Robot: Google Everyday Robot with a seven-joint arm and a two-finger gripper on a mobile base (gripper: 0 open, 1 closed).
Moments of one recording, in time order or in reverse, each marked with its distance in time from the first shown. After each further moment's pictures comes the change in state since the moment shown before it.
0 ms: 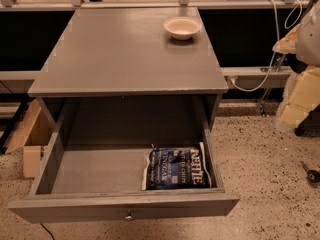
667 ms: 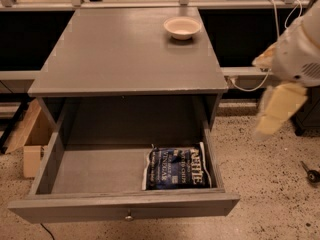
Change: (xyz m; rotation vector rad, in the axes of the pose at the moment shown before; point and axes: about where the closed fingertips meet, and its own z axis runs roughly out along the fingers) arm -0.019 0.010 0.036 -0.057 -0.062 0.001
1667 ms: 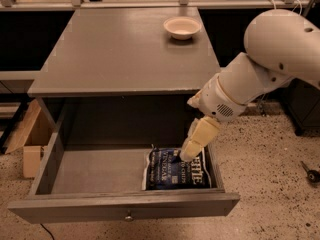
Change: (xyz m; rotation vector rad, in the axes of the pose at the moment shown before) arm -0.088 0.032 0.142 -0.239 -0.266 0.038
